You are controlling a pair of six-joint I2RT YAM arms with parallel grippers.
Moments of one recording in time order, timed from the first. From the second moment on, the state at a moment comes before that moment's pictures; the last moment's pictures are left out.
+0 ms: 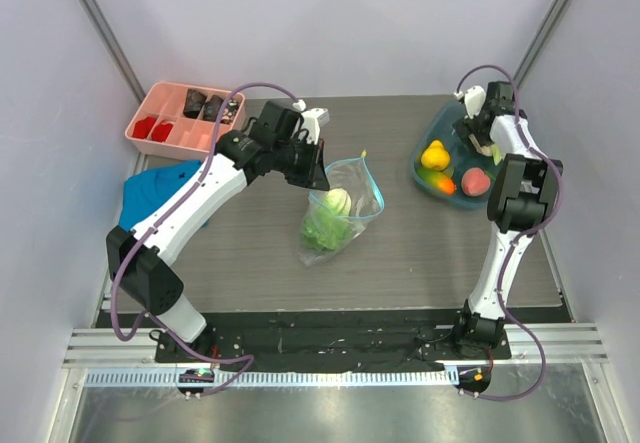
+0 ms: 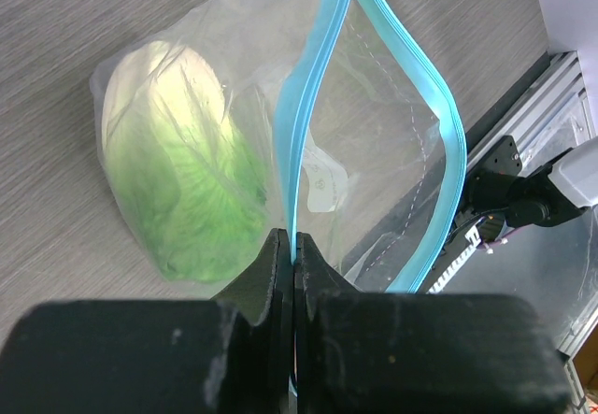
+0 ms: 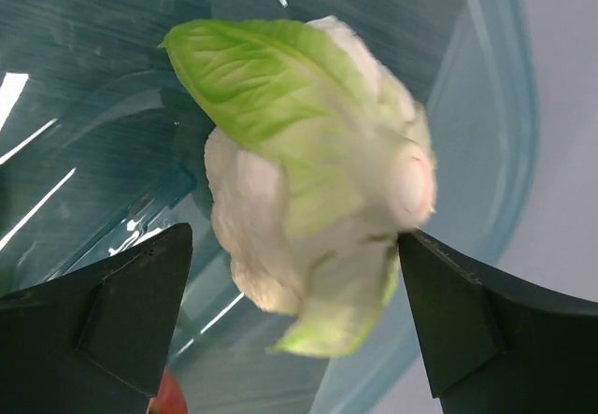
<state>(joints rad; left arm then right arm) -0.62 1.61 1.62 -0.80 0.38 -0.32 -0.20 2.20 1.85 -0.50 0.09 -0.69</state>
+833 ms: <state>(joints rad) -0.62 1.61 1.57 -0.75 0.39 -0.35 -0.21 2.01 1.98 -0.70 -0.09 -0.58</state>
